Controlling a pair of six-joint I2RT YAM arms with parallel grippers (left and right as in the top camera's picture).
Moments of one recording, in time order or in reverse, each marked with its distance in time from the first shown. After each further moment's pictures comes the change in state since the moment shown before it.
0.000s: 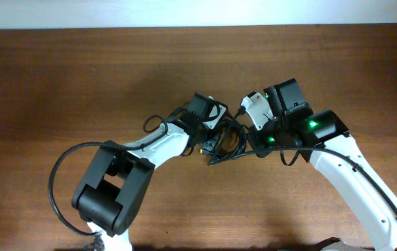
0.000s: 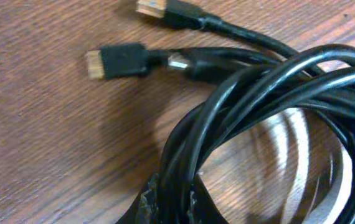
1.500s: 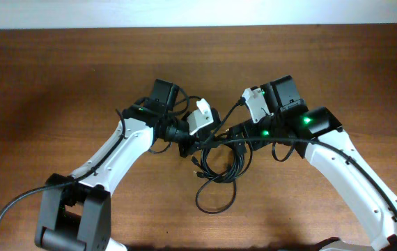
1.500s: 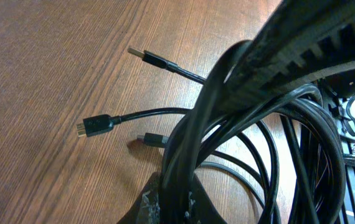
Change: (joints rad) left arm 0.186 -0.248 0.027 -0.389 0.720 0.742; right arm 0.002 0.044 0.000 0.076 -0.034 0.190
